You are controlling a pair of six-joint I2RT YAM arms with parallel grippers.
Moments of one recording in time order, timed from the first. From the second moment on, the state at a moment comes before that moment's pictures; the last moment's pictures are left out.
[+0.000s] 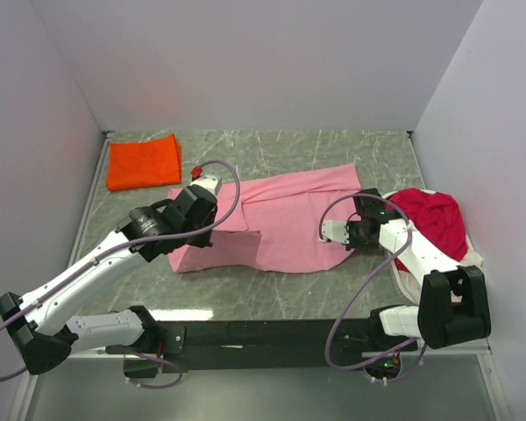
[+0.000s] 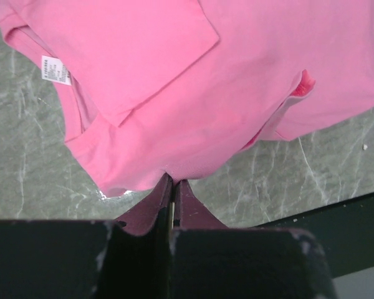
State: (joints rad) left arm -0.83 1.11 1.19 -0.97 -0.32 -0.48; right arm 0.18 1.29 0.76 -0.70 0.04 -1.38
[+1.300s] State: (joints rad) left arm -0.53 1.46 1.47 -0.82 -0.38 -0.19; right arm 0.12 1.75 1.17 -0.54 0.09 -1.18
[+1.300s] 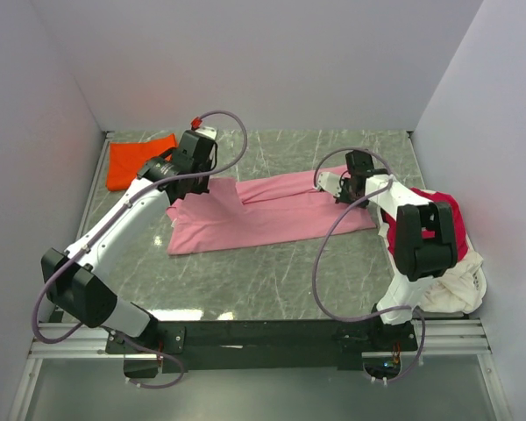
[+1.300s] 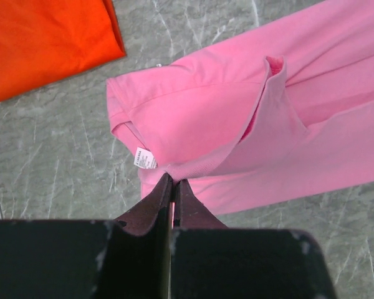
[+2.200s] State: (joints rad) left arm -0.50 1.54 1.52 -0.80 -0.36 -0.18; right arm 0.12 1.84 1.25 -0.54 0.11 -1.13
